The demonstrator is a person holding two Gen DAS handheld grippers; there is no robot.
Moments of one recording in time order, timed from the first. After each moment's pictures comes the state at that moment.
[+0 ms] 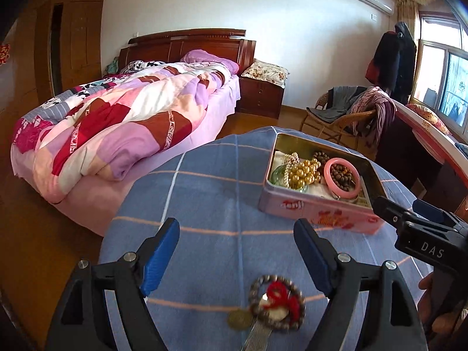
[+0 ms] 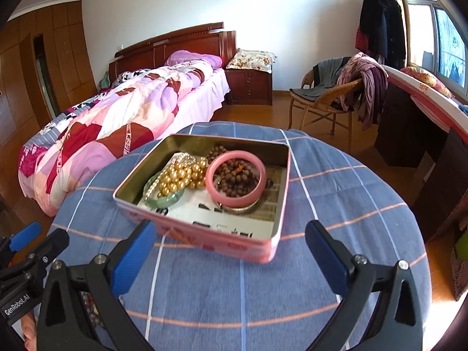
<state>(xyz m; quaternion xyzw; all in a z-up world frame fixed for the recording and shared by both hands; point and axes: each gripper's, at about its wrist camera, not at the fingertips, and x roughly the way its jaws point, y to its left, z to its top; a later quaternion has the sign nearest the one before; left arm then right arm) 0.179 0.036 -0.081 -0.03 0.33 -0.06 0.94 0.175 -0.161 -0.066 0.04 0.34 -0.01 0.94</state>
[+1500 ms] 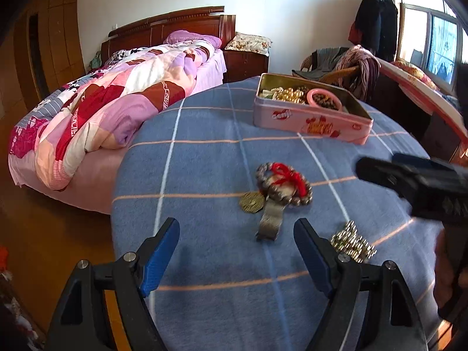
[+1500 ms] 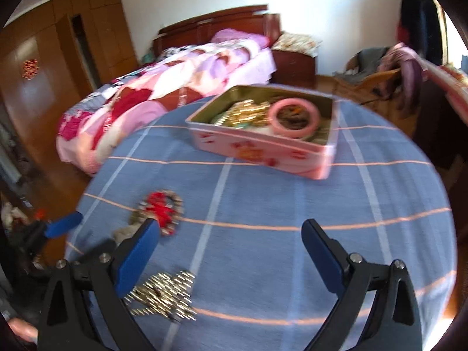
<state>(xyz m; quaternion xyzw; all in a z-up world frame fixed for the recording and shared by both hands) 0.102 0.054 -0.118 0.04 0.38 -0.10 0.92 0.125 -0.117 -0.091 0.04 0.39 0.13 0.91</state>
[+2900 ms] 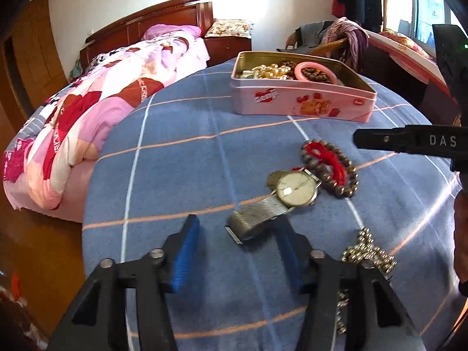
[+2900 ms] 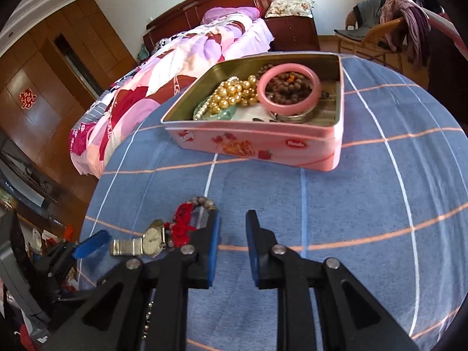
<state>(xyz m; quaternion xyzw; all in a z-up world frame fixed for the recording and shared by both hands) 0.139 0.024 -0.135 0.09 0.41 -0.12 0.90 0.165 -0.146 -0.110 0.13 0.43 0.15 0.88</state>
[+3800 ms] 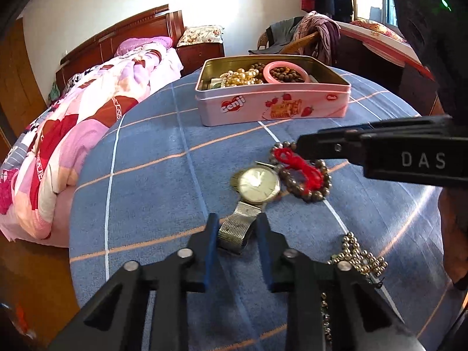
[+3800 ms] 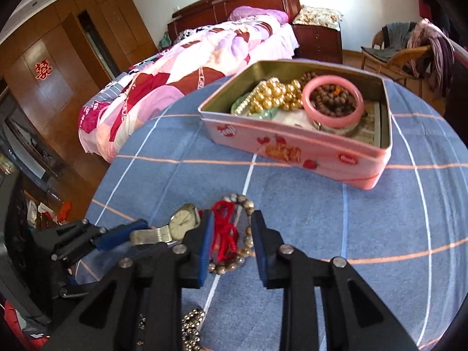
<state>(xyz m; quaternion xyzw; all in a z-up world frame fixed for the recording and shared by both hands) 0.144 0.008 -0.133 0.13 0.39 -0.18 0.89 0.164 -0.119 -0.107 0.07 0.42 0.18 0.88</state>
